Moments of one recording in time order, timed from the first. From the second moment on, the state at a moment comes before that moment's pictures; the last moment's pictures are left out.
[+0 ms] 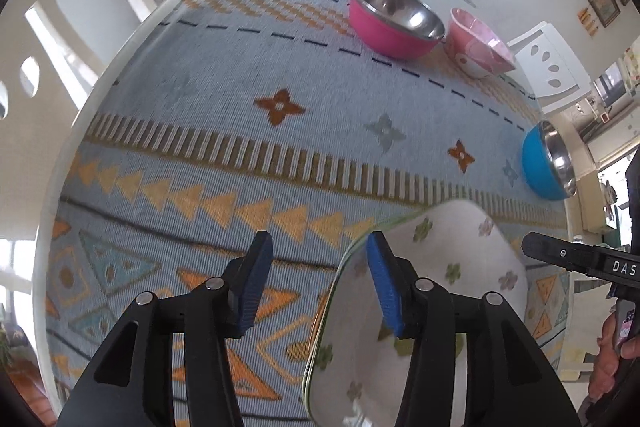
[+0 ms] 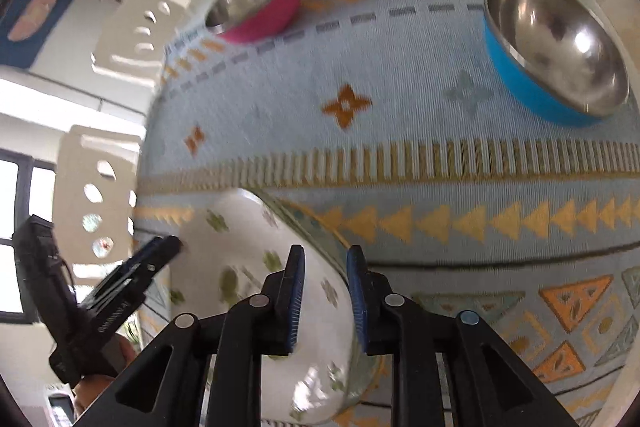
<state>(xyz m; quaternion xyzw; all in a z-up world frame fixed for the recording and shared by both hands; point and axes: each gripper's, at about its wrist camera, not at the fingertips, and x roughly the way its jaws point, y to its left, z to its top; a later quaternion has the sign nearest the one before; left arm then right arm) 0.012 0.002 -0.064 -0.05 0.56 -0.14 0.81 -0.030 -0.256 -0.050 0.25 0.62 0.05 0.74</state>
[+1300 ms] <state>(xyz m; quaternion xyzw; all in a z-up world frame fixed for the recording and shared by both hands) 0.238 -0.076 -0.073 -0.07 0.53 -0.17 0.83 0.206 -0.260 -0.072 0.28 0.59 0.13 0.75</state>
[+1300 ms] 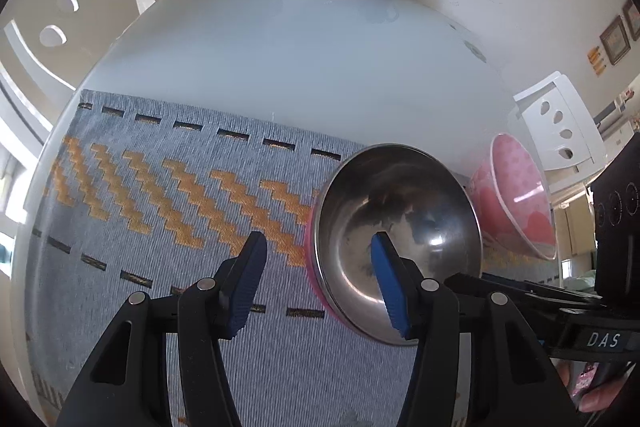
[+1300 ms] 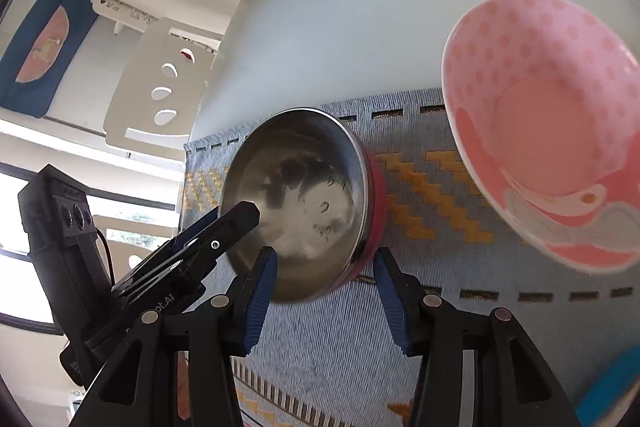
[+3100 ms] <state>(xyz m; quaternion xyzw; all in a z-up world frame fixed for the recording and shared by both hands) 0.237 -0.082 -0.056 -0.05 0.52 -0.13 0.84 0.216 -0.258 -0.068 0.24 0.58 0.12 0.77</state>
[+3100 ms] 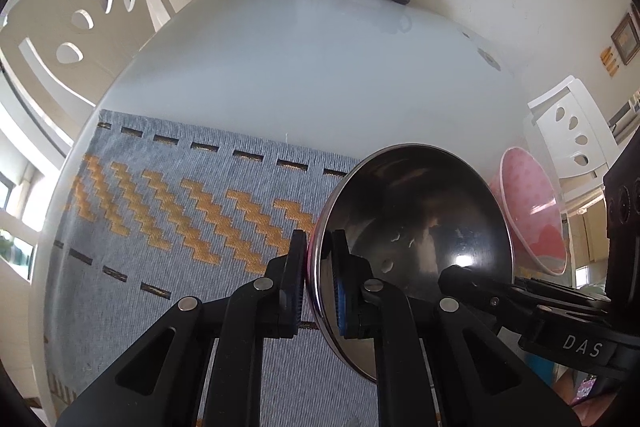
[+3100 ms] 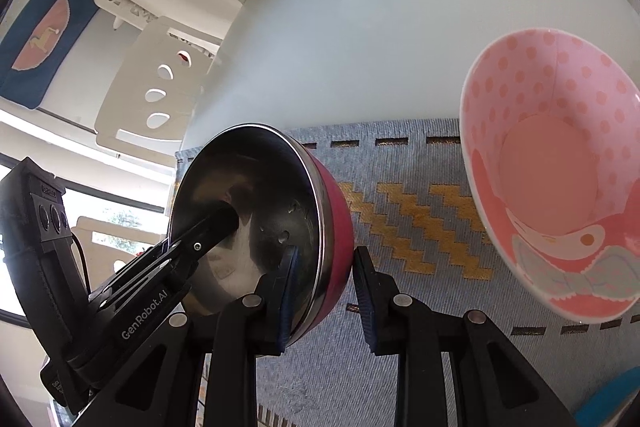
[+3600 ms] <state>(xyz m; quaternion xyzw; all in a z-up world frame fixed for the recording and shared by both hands) 0.228 -0.087 -0.021 -0.04 0.50 -0.13 0.85 0.205 -0.265 -0.033 0.25 0.55 0.13 0.79</state>
